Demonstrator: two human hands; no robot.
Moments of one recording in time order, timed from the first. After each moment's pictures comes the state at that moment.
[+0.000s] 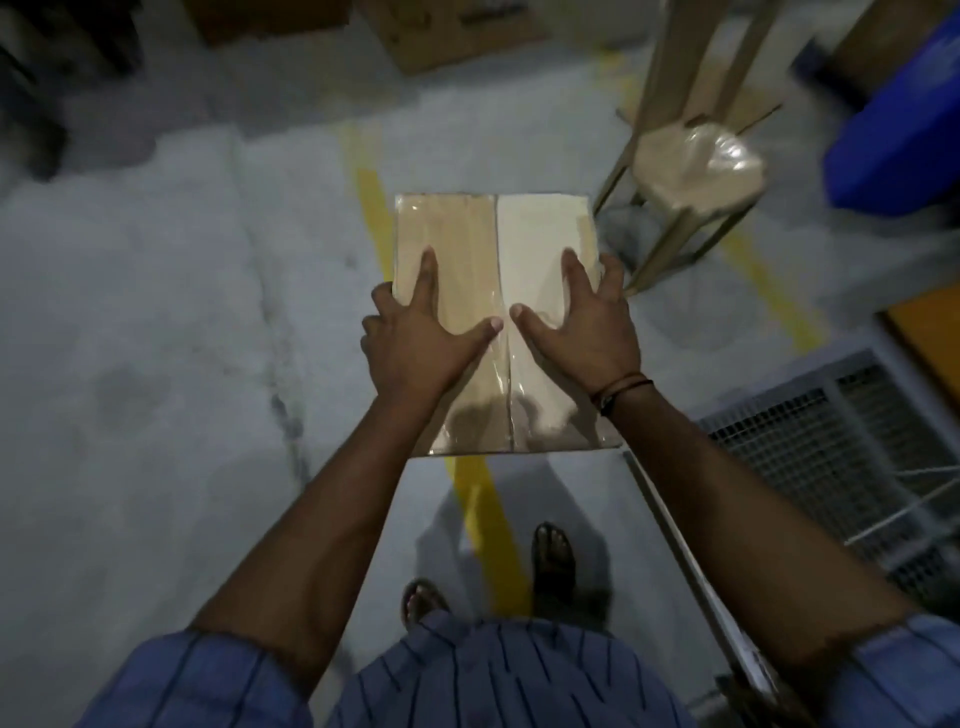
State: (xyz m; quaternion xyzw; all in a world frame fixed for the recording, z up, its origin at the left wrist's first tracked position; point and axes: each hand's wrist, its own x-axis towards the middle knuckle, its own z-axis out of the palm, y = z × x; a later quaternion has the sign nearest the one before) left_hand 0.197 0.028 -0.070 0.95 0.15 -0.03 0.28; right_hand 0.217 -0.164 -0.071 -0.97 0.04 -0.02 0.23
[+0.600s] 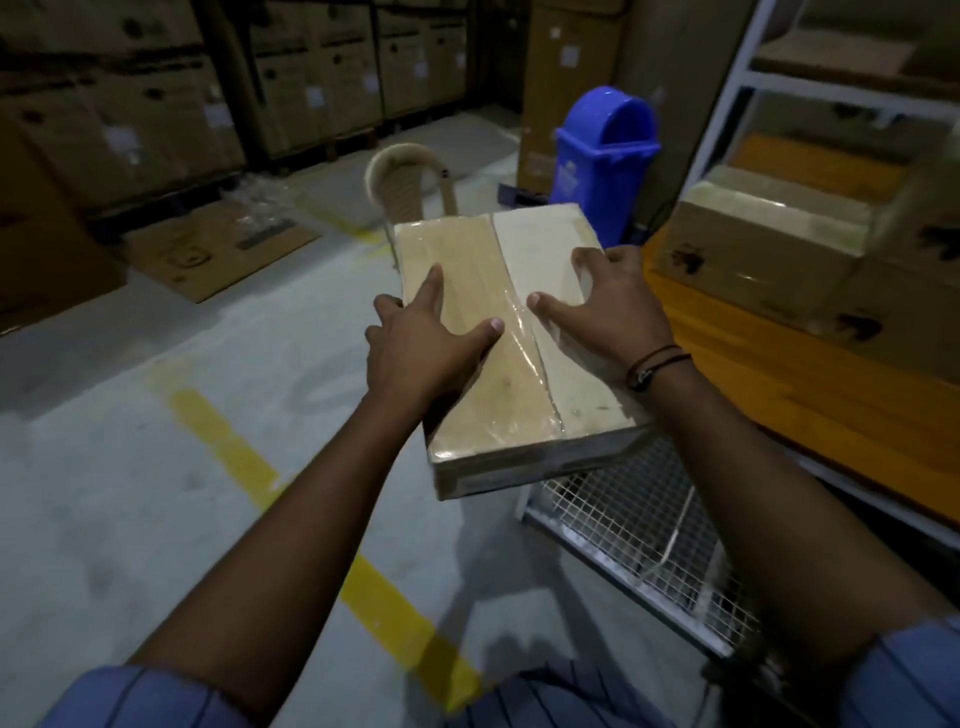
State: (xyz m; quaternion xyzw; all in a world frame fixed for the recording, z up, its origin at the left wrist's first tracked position) left_hand 0.159 -0.164 0.107 0.92 -0.16 -0.03 0.35; right_hand 0.087 -0.369 0.125 -0.93 0.23 -0.18 0.21
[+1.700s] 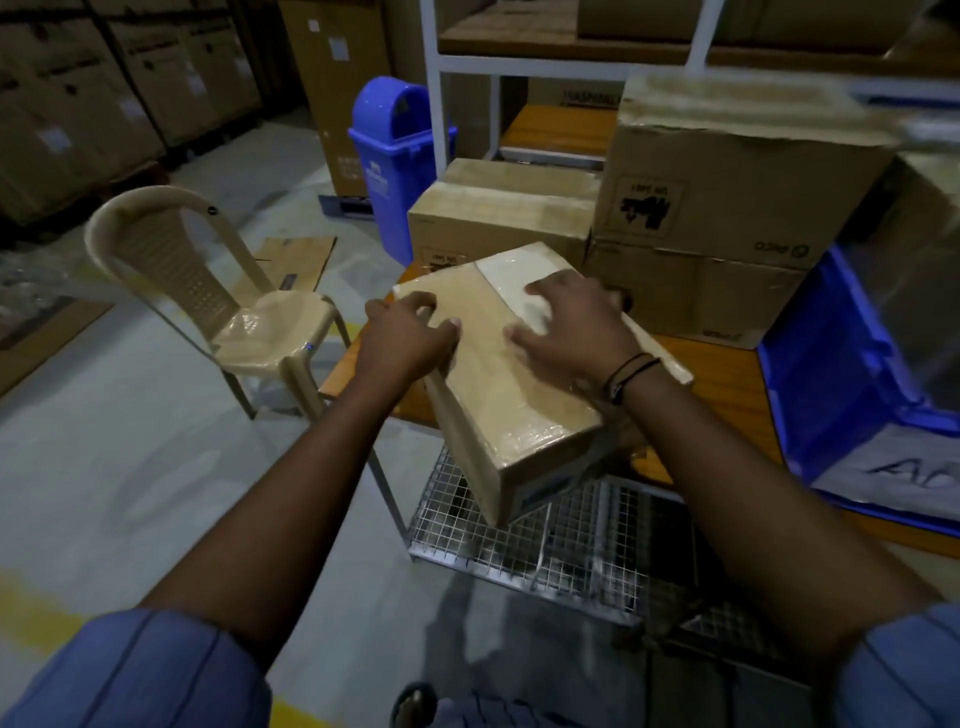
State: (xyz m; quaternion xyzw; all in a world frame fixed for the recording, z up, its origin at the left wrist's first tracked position) left_hand 0.132 -0.544 0.081 0.89 -0.32 -0.12 0.31; right_hand -0.040 -0.681 0.098 -0.92 0.32 -0.14 0.14
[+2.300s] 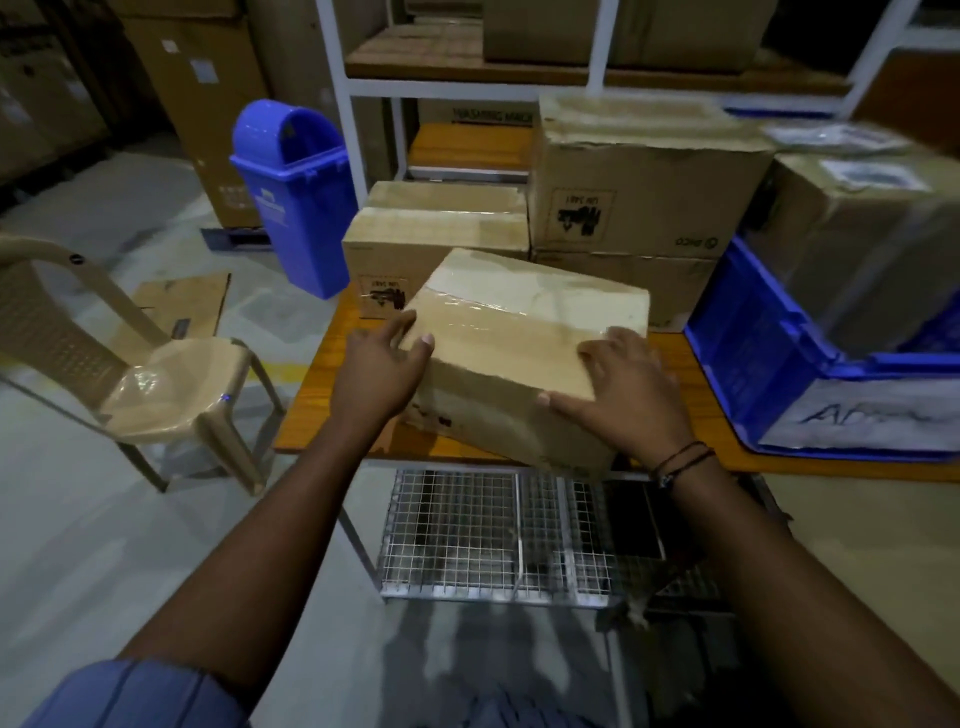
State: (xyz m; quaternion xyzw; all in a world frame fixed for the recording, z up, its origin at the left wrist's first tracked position) left_hand 0.167 -0.549 0.053 0.80 -0.45 -0.12 0.38; right_hand -0.113 -0.631 0.080 -0.84 0.52 -0.13 0.08
